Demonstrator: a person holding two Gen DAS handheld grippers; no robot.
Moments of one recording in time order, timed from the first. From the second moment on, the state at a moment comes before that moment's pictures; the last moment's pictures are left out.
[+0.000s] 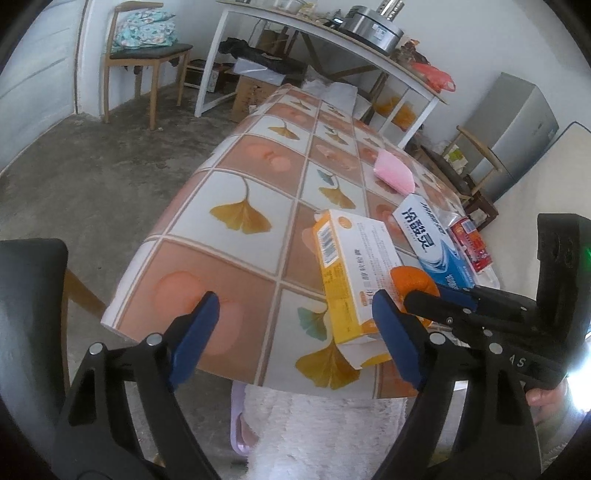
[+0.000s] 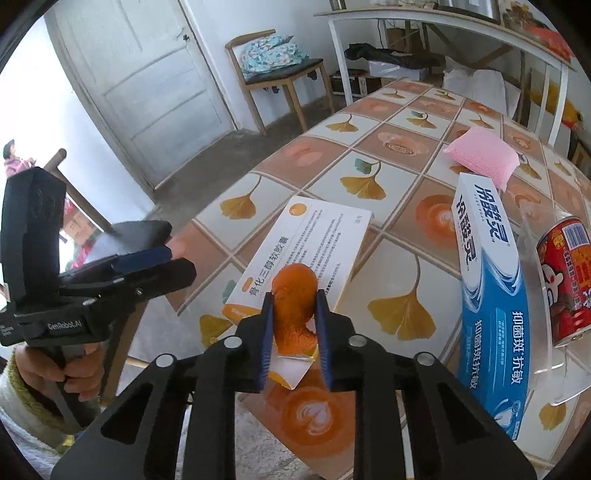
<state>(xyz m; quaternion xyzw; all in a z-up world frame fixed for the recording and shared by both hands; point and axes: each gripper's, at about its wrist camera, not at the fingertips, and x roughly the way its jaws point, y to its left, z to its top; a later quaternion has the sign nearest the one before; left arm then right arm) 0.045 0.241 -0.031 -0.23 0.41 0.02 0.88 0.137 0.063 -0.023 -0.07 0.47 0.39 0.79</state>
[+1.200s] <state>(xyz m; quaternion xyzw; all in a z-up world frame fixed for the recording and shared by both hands) 0.101 0.143 -0.043 -0.08 0.46 0.07 0.88 0.139 -0.083 0.025 0.02 0.41 0.29 0.86</state>
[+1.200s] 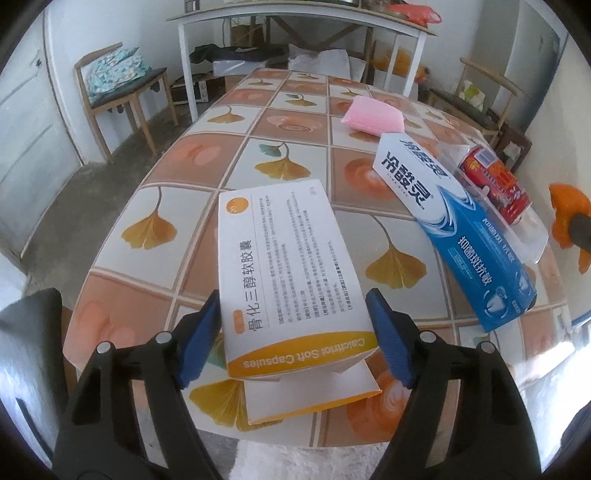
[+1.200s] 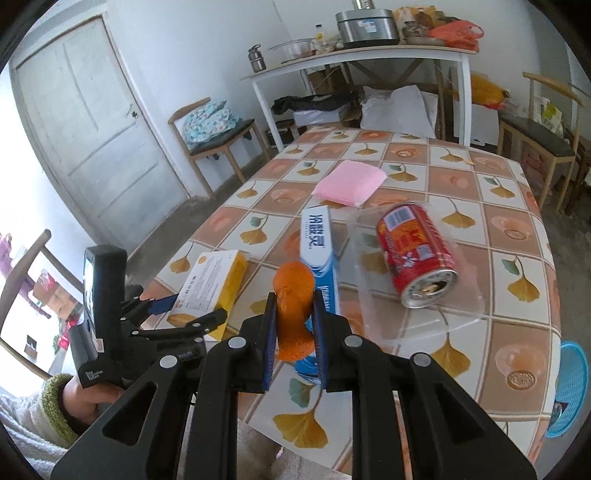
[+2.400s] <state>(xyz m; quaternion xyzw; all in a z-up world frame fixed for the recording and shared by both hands) 0.172 -0.210 0.081 -0.03 0.43 -0.41 0.80 0.059 -0.472 -0.018 0.33 0.33 -0.07 0.89</state>
